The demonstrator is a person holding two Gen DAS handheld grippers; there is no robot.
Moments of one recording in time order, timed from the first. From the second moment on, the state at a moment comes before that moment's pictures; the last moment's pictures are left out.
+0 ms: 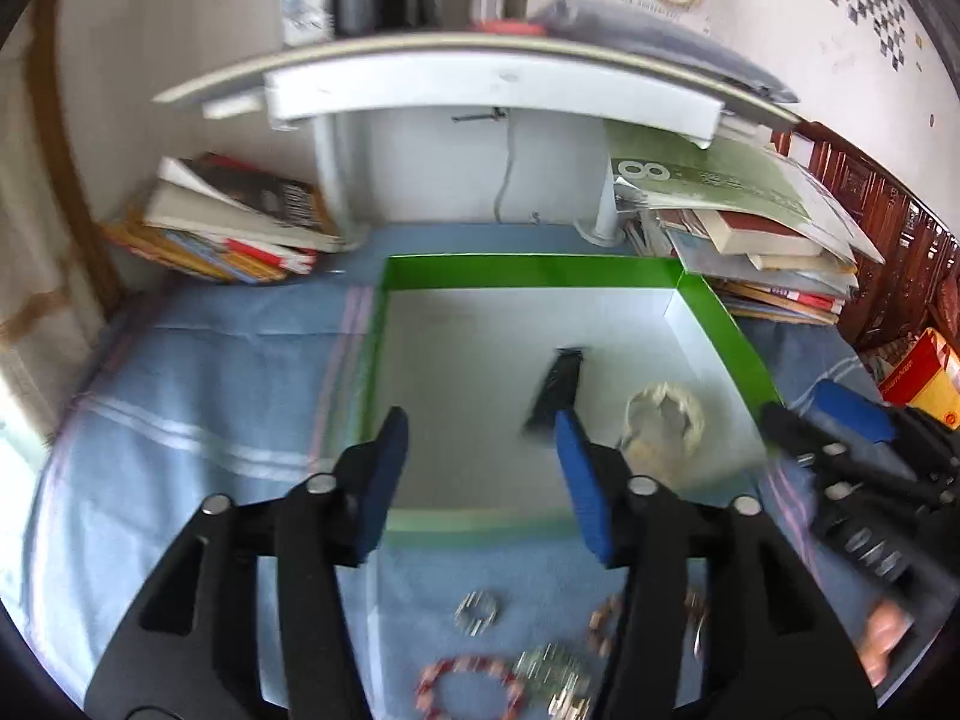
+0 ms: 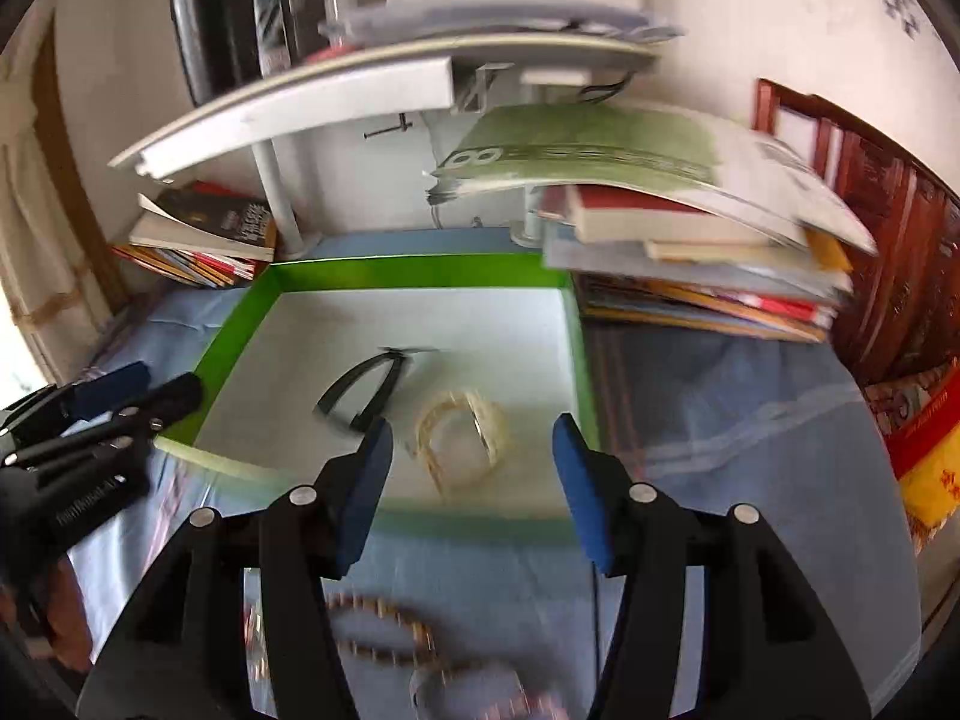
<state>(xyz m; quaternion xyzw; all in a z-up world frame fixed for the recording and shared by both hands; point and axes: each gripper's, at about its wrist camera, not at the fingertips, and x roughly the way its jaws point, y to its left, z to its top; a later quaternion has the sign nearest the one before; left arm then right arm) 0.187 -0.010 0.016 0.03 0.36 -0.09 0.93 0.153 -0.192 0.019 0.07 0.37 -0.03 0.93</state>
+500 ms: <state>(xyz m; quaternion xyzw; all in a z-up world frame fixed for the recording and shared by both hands) 0.103 0.031 -0.070 0.02 0.42 -0.05 0.90 0.039 -0.223 -0.062 0.07 0.42 -0.07 0.90</state>
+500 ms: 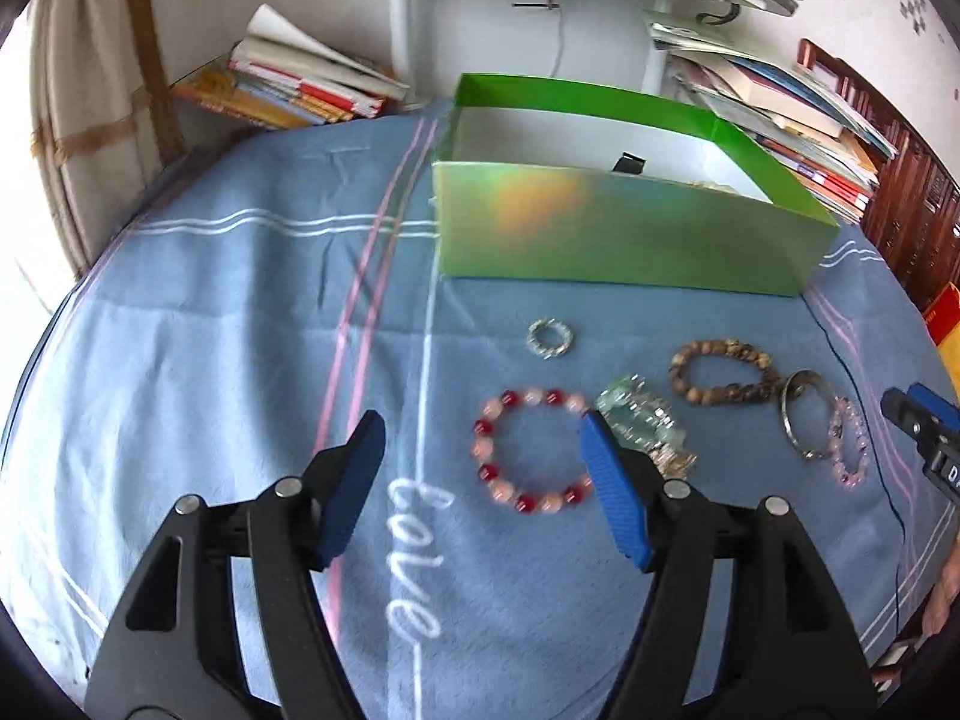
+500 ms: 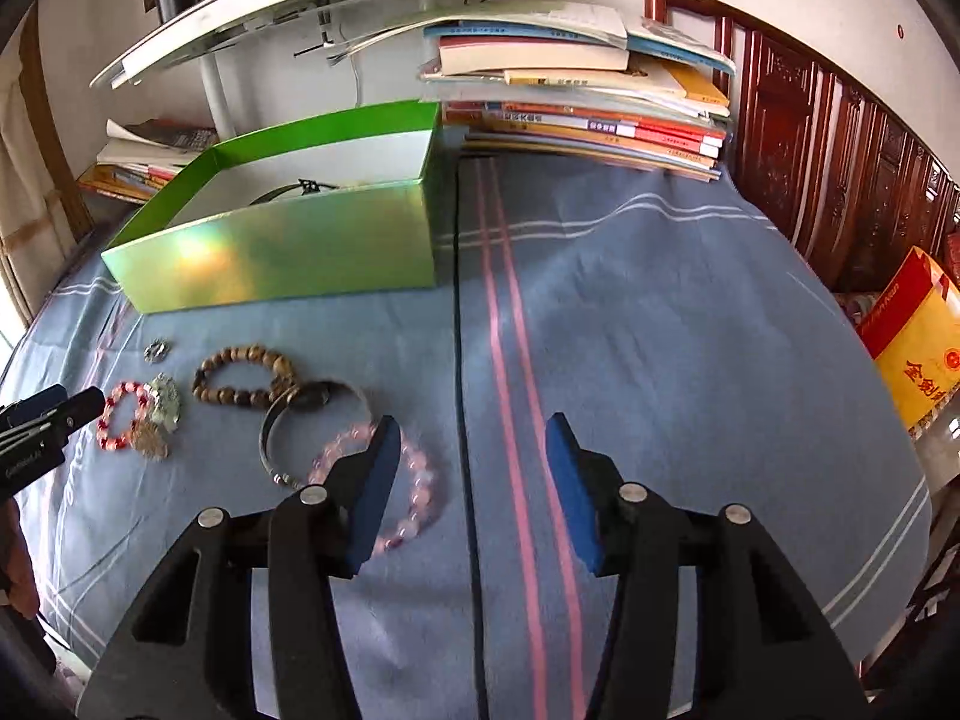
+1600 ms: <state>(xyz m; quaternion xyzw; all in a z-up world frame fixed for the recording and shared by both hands) 0.084 0.005 -0.075 0.06 0.41 -0.10 0.90 0.036 -0.194 -0.080 0.05 0.45 -0.03 0.89</state>
